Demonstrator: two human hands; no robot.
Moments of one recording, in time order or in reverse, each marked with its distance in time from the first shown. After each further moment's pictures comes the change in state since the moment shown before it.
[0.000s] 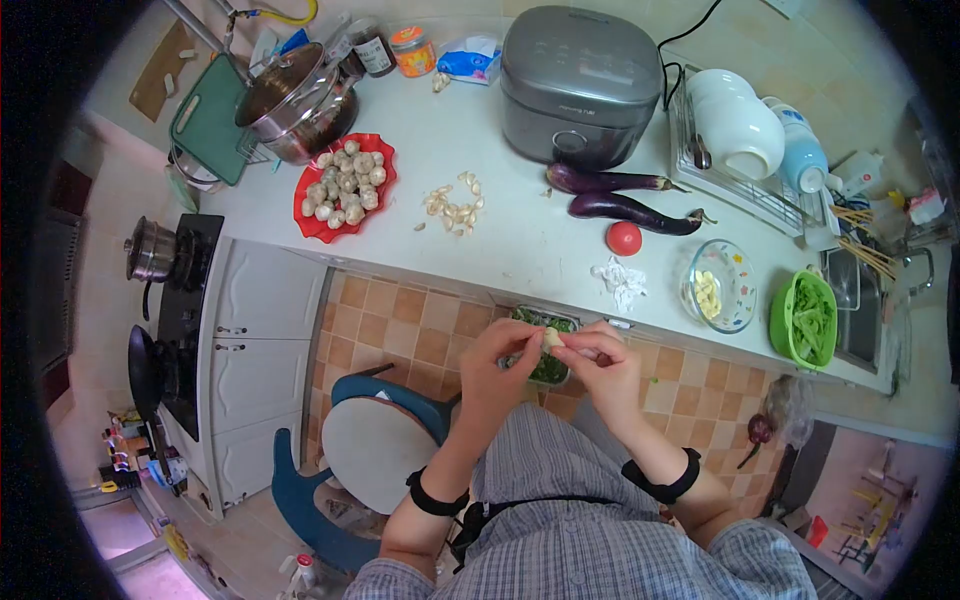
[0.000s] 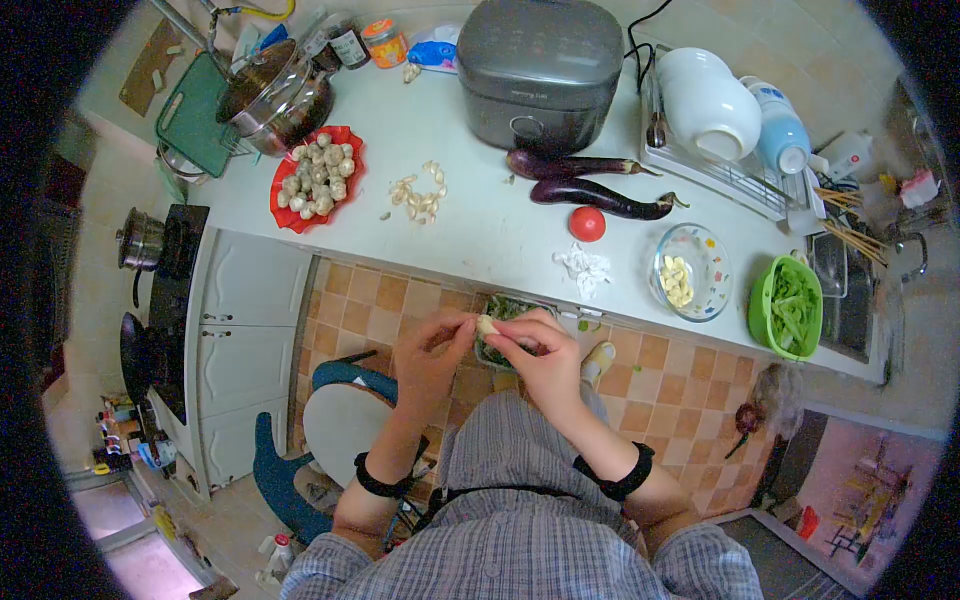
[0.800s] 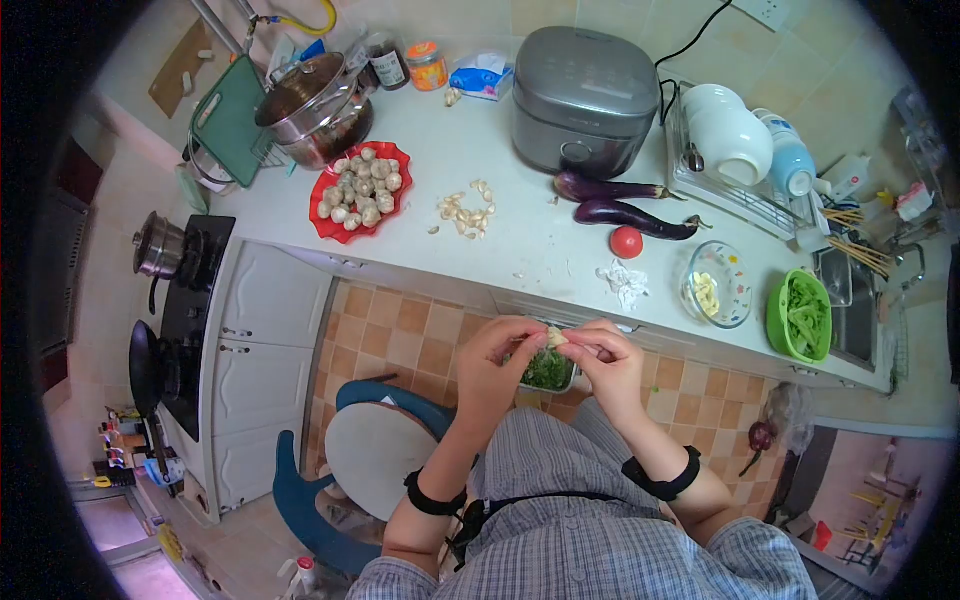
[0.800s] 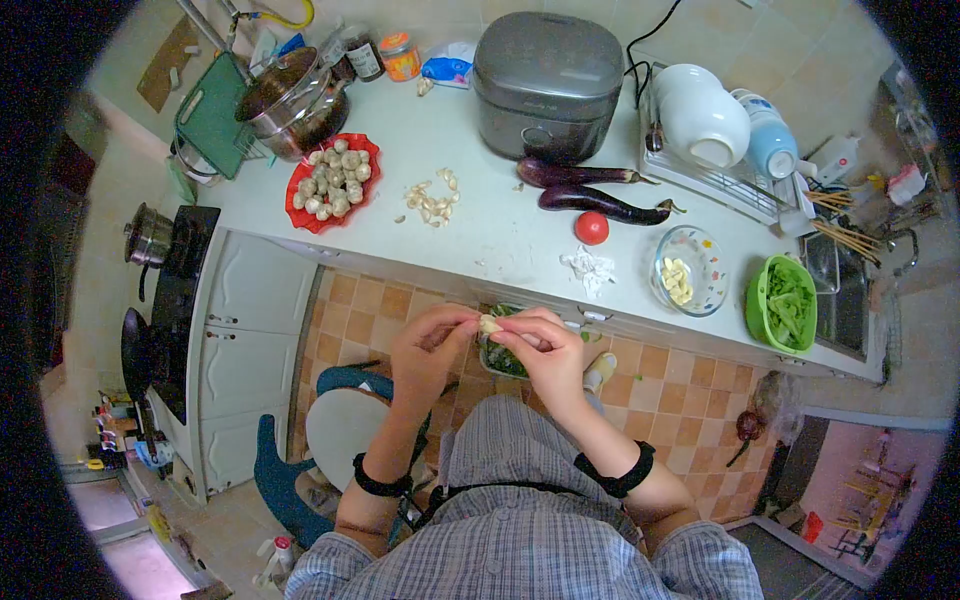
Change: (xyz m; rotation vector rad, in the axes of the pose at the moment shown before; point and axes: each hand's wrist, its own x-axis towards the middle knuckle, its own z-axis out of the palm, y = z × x) left_hand -0.015 0.008 -0.024 -0.171 -0.065 0.068; right_hand -0.017 -0.019 0.013 0.020 -0.047 -0.021
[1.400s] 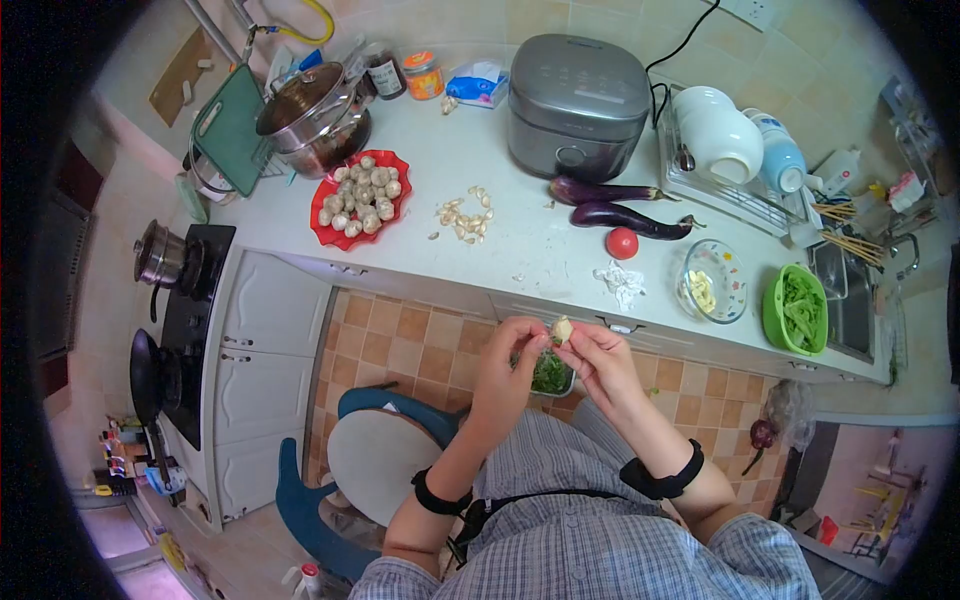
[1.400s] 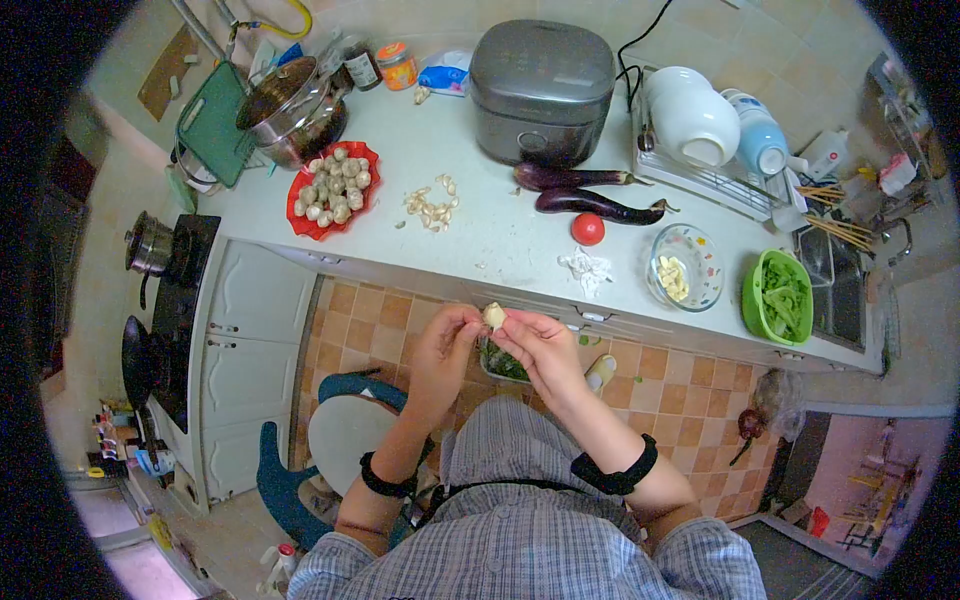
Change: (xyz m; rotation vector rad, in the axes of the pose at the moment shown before) left_hand -0.008 -0.014 0.007 0.075 0.032 0.094; right_hand -0.003 0.013 -0.002 0.724 -0.055 0.404
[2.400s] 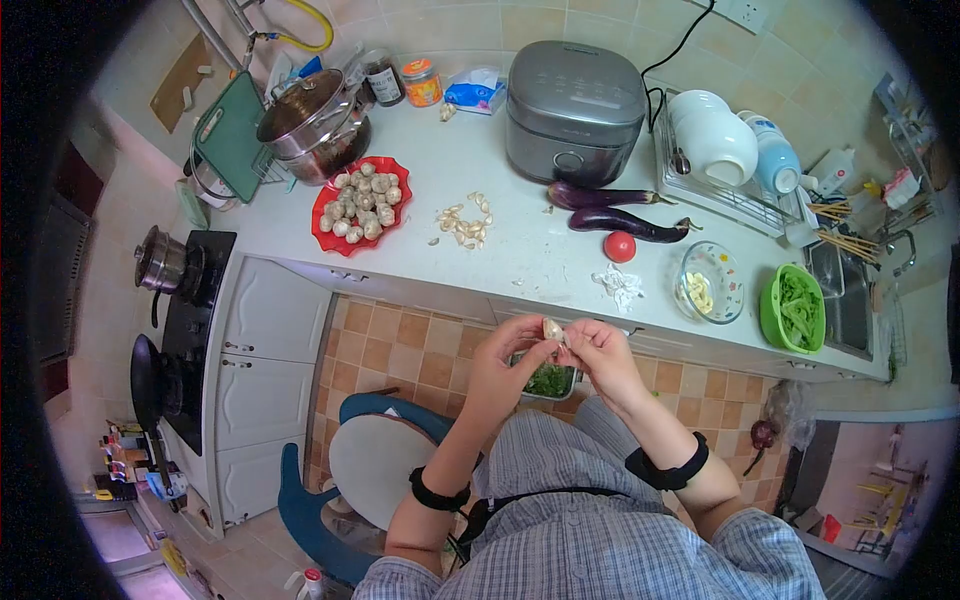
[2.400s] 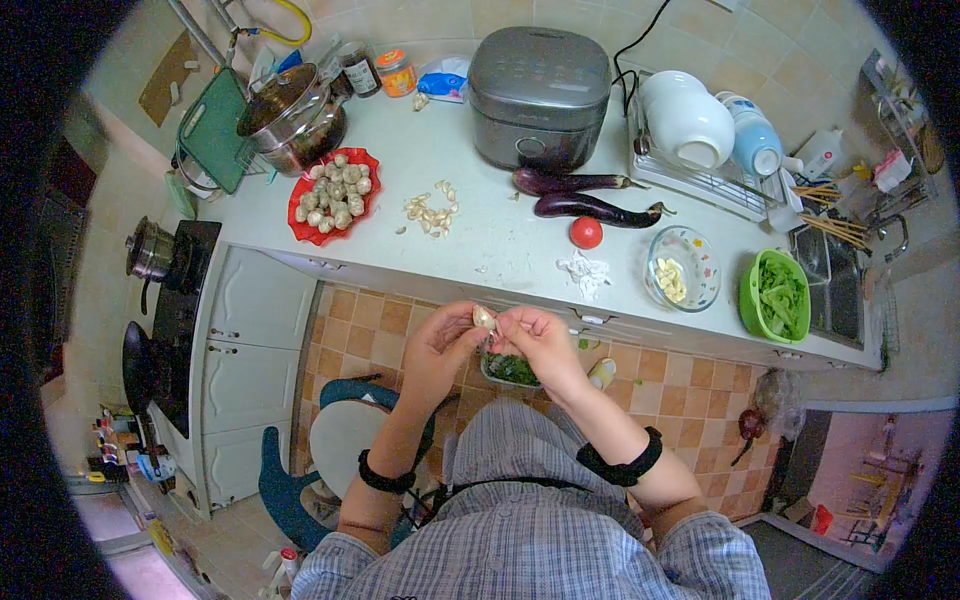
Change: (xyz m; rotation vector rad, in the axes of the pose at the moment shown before) left_hand 0.008 0.015 -0.009 -0.249 -0.182 -0.160; right_hand 0.004 -0.013 0.010 -0.220 -0.141 0.077
